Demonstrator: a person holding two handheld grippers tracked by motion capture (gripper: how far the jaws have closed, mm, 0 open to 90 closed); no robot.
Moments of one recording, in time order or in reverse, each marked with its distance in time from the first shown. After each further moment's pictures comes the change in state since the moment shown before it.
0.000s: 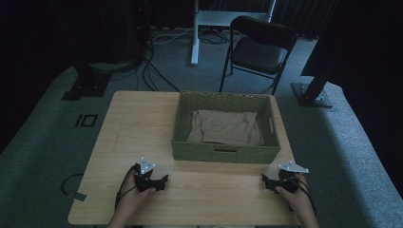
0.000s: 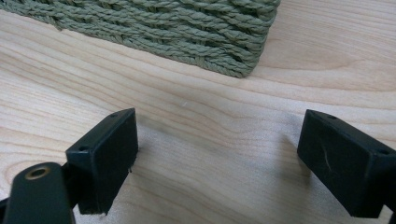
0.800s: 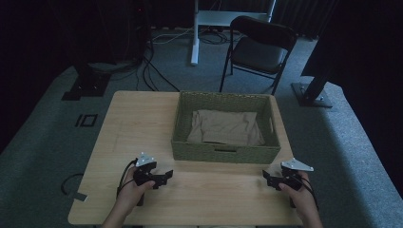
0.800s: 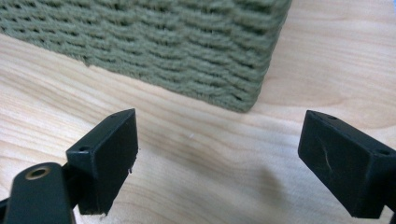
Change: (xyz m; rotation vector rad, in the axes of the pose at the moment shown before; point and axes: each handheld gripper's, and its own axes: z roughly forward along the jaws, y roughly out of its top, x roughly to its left) left arm 0.009 0.016 -0.004 -0.059 -0.225 -0.120; right arm -0.005 0.010 -0.008 -0.072 0.056 -0.005
